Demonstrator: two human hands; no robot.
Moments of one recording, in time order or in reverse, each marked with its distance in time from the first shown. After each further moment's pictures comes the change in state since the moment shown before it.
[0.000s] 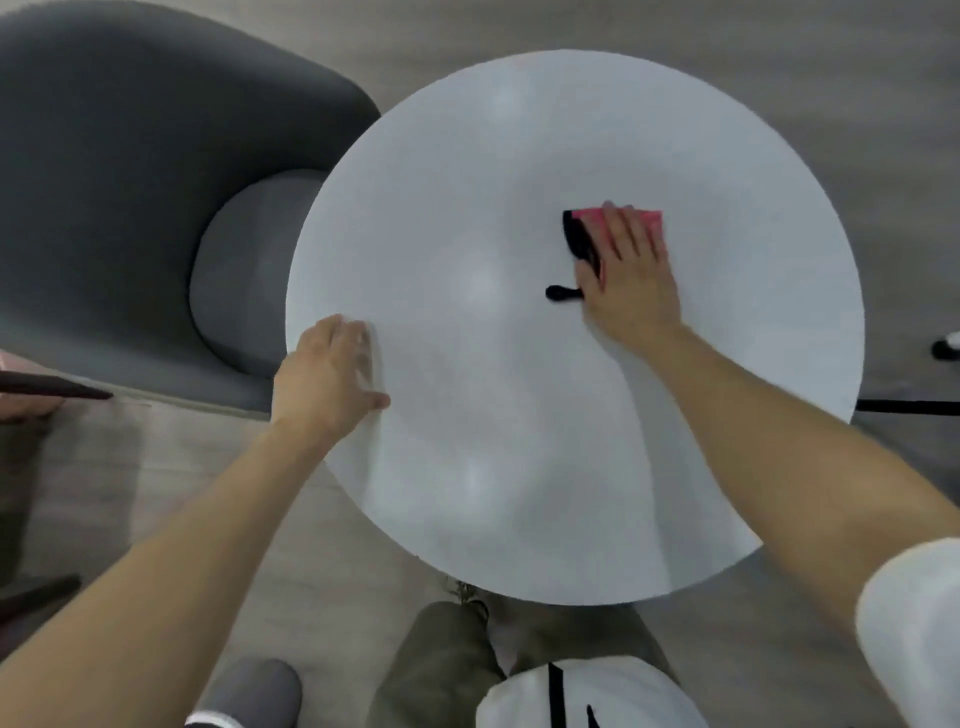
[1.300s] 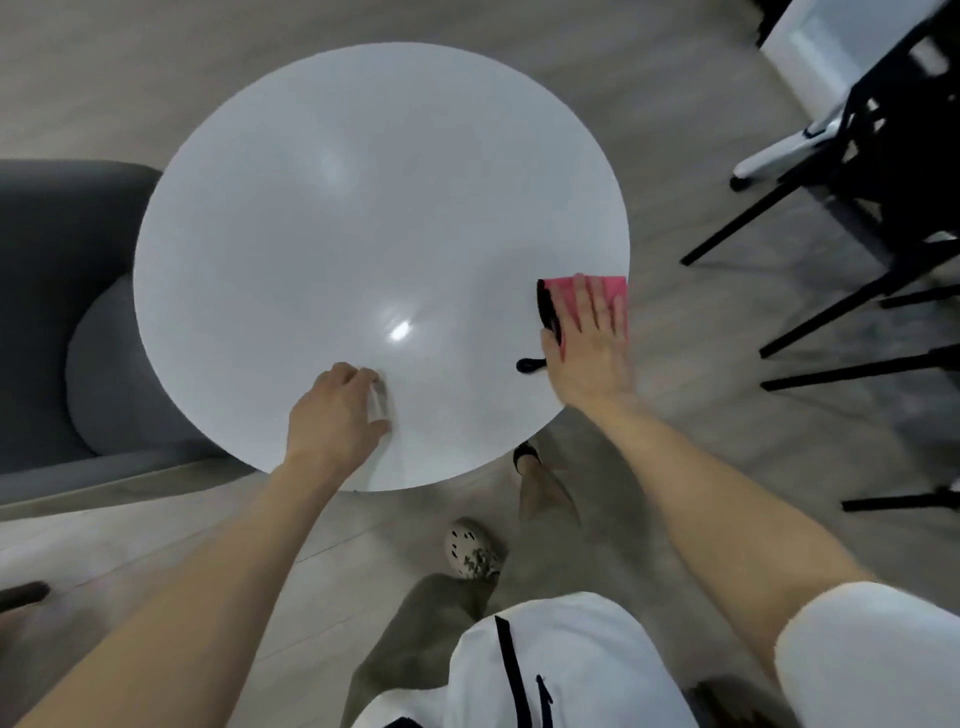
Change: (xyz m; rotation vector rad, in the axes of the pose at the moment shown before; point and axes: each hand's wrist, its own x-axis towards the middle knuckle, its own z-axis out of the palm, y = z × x) left_hand -0.106 0.073 0.055 0.157 -0.109 0.502; right_hand -0.306 -0.007 -0.013 -0.068 -0.012 0.562
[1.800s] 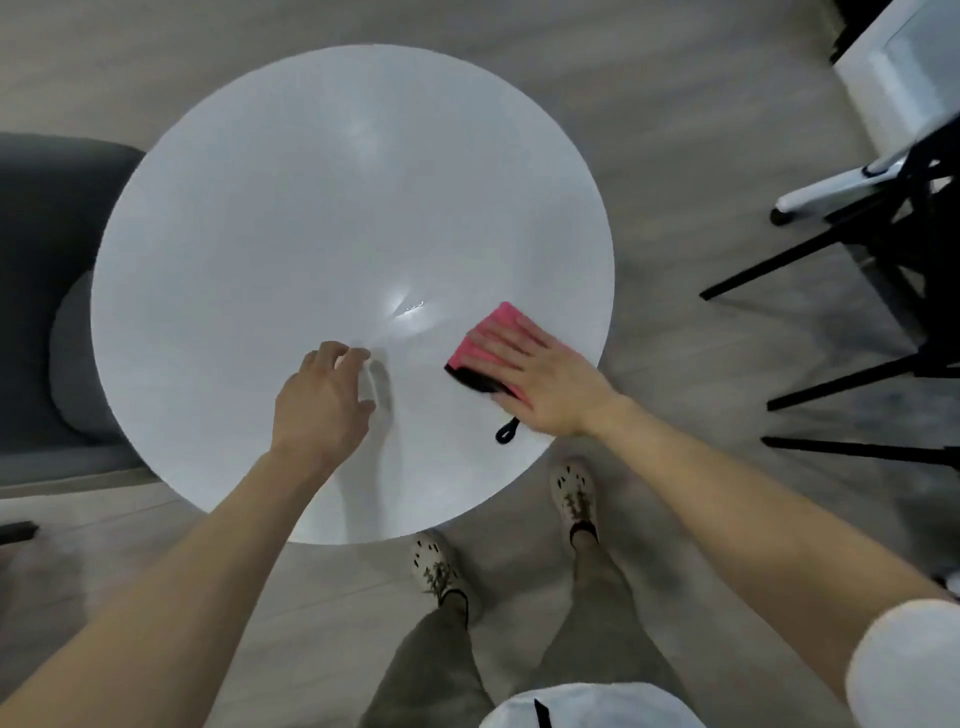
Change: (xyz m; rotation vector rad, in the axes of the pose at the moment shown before) left_hand 0.066 0.077 -0.024 -0.001 0.043 -0.123; right_hand 0.094 0.054 -0.002 0.011 -0.075 -0.913
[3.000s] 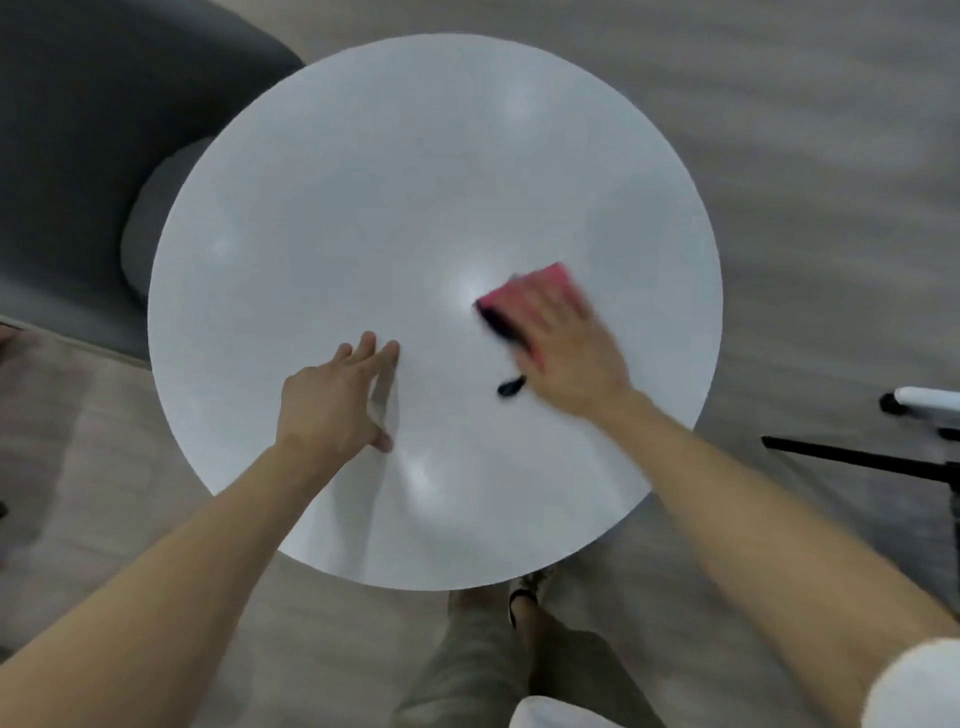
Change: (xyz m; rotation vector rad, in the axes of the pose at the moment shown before) left_hand 0.030 0.000 0.003 -0.013 -0.080 -0.350; right_hand 0.161 0.082 -0.013 0.072 0.080 -0.180
